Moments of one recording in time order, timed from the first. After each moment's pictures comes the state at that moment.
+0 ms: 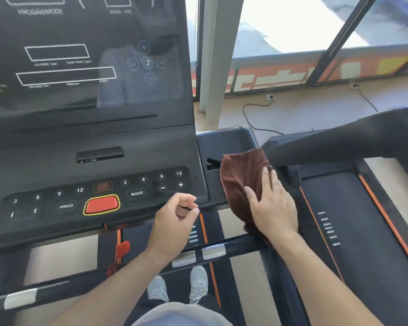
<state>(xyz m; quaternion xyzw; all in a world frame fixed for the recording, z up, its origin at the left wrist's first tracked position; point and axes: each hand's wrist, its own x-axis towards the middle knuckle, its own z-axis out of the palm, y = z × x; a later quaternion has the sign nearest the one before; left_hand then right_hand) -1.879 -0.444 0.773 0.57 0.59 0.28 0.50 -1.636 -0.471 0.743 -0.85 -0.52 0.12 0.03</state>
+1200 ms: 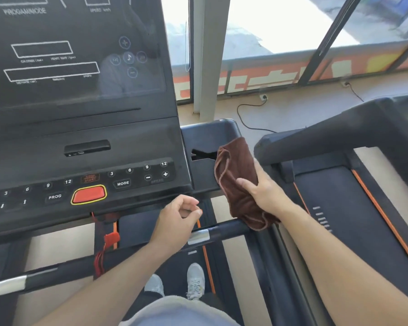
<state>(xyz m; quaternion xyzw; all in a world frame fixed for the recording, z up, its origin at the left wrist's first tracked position) -1.850 -0.475 0.766 0.59 0.60 0.20 0.50 -1.590 -0.475 0.763 -0.76 -0.46 0.39 0.23</state>
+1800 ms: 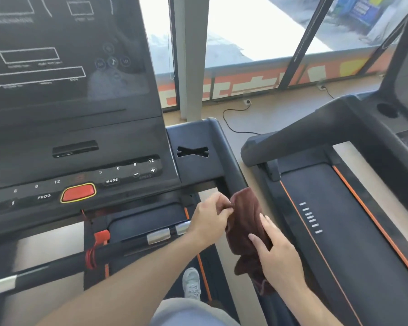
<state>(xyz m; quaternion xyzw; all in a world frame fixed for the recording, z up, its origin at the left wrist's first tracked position) -1.769 -0.511 0.761 0.67 0.51 0.16 0.52 -1.625 -0.656 0.741 -0.85 -0.40 0.24 0.24</state>
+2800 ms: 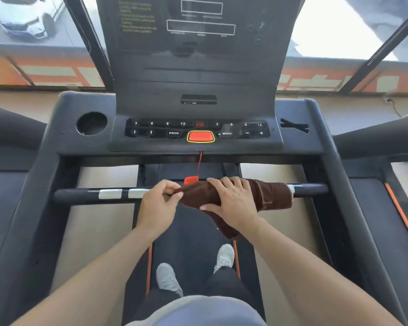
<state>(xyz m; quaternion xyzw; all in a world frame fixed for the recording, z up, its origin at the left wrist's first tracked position) -2.125 -0.545 0.743 0.54 0.67 0.29 0.42 -1.906 -0.541 0.707 -0.63 -0.77 0.06 -0.01</state>
